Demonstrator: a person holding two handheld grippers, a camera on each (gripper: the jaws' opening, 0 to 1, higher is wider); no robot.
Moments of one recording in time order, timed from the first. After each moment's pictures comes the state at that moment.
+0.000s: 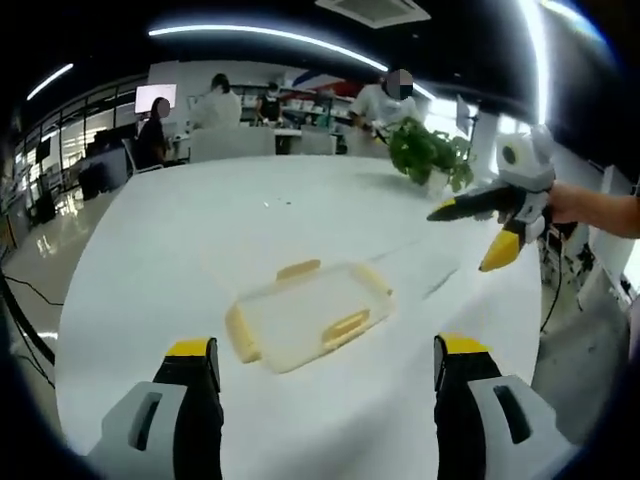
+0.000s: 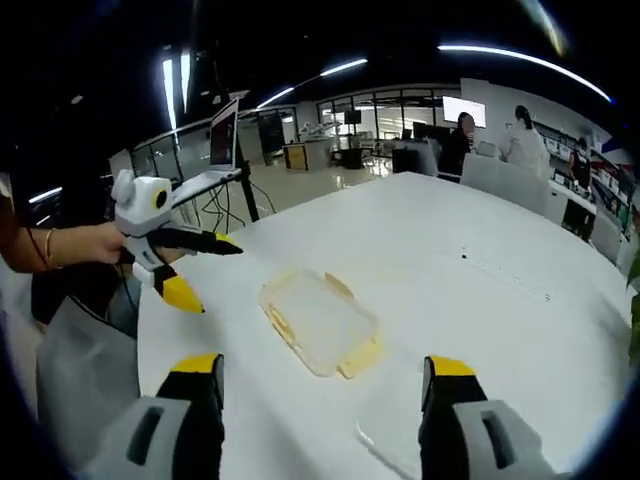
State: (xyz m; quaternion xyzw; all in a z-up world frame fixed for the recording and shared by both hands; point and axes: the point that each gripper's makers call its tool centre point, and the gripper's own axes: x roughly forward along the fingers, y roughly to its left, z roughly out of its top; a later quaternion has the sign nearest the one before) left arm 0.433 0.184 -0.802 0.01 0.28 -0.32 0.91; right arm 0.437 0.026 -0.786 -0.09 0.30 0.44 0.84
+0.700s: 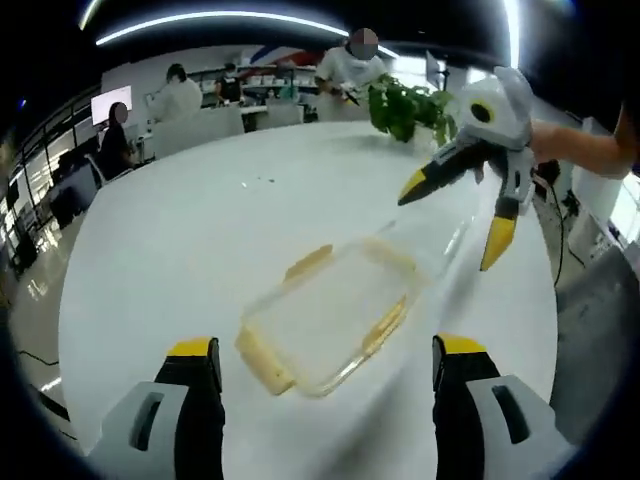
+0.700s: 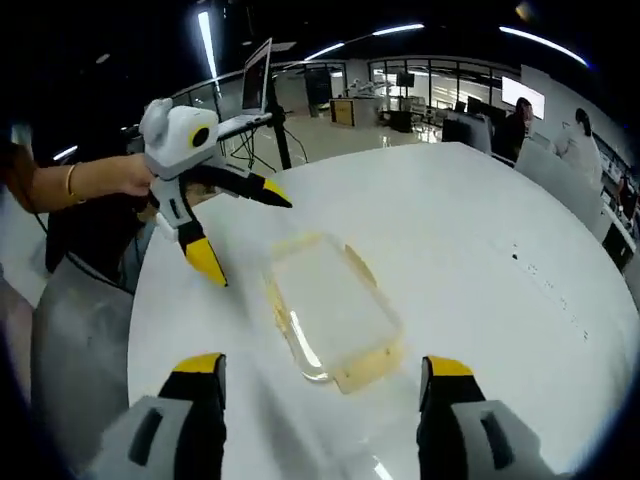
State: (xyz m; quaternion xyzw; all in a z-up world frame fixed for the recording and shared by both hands) left arm 0.473 0.177 -0.834 0.10 0.32 -0.39 0.86; right arm 0.462 0.055 -0.829 -0.17 0.36 0.51 0.76
